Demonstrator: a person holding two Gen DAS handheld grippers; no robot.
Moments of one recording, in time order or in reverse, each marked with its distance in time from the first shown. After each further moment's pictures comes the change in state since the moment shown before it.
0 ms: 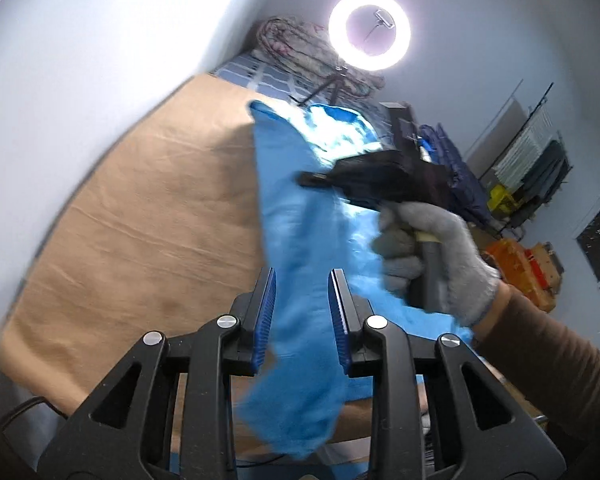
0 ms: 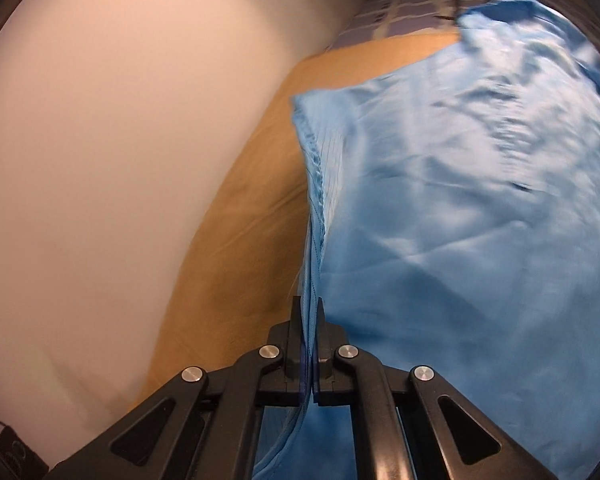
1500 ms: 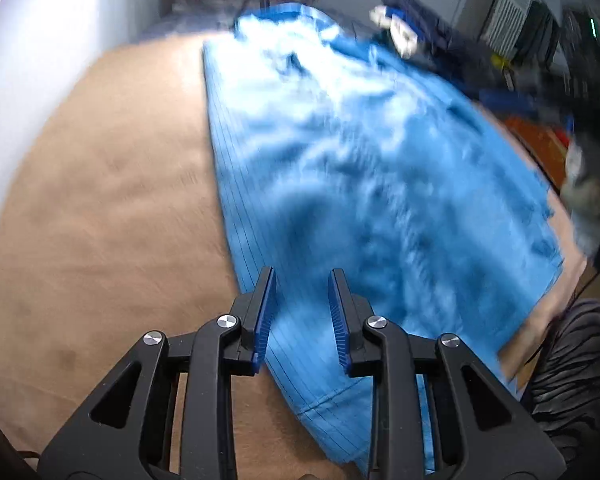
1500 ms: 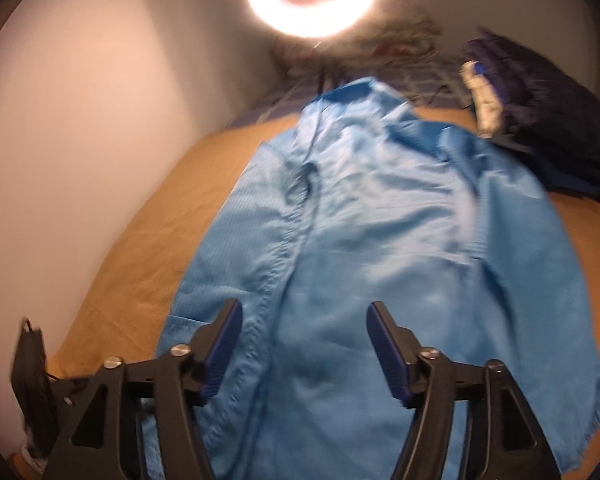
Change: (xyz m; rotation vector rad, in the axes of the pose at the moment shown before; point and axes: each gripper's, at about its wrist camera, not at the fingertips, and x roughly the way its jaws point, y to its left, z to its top) left arm 0.137 -0.086 -0.025 0.372 0.229 0.065; right arm -0.191 -0.111 -0.078 -0.068 -0.276 -0.333
